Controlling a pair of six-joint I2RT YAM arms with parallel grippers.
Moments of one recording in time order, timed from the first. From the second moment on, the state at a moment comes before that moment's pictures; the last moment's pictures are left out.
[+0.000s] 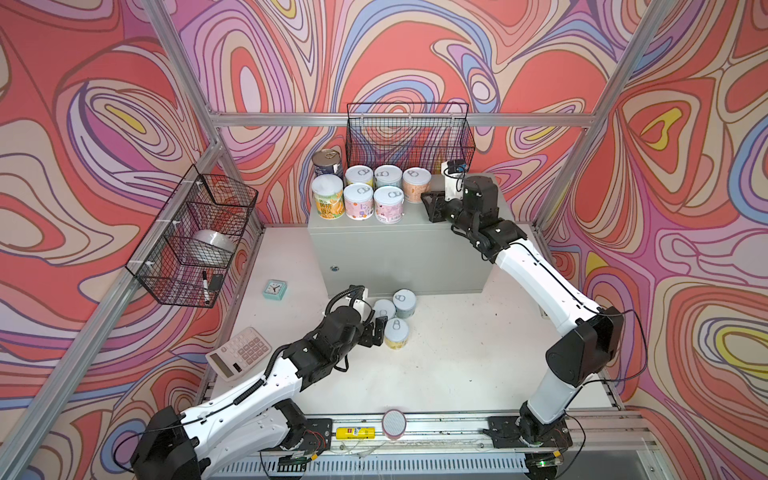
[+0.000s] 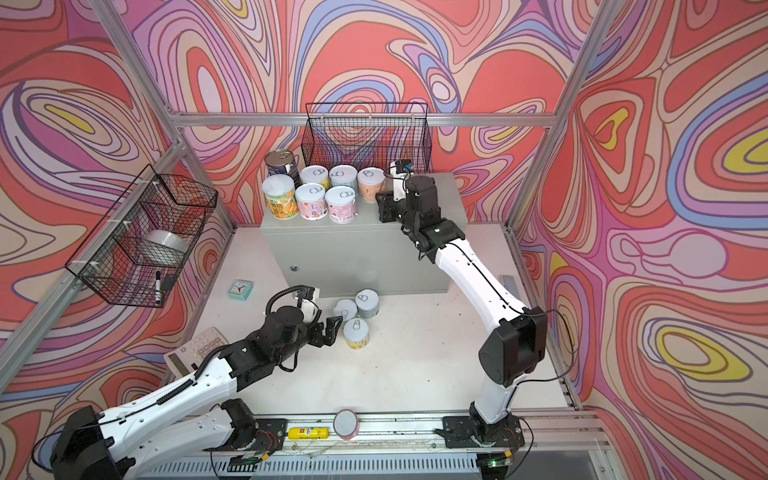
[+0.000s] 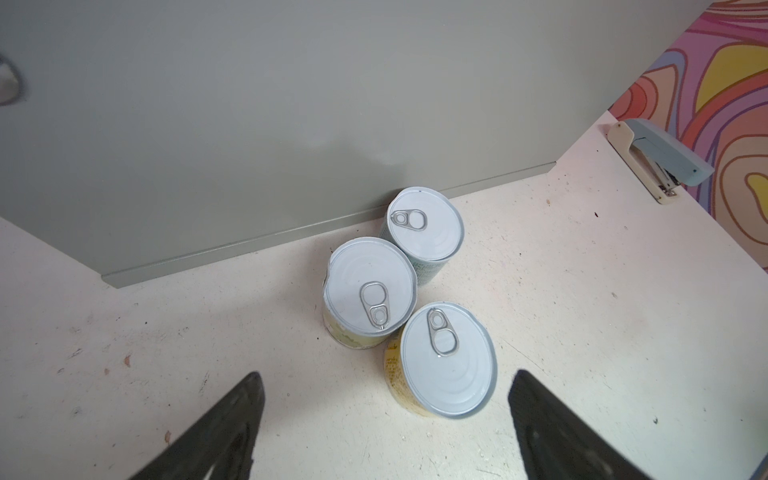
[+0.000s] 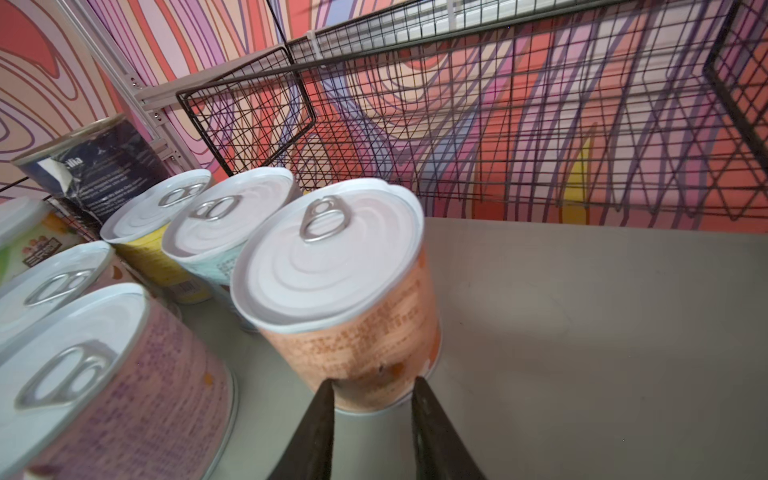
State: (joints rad) left arm -0.77 0.96 0.57 -0.16 -0.22 -0.42; right arm 0.43 1.75 1.79 -0.25 -0.07 0.25
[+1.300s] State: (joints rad) left arm -0.77 0.83 0.59 -0.29 -0.19 -0.44; right arm 0.62 1.04 0.96 -0.25 -0.08 0.20
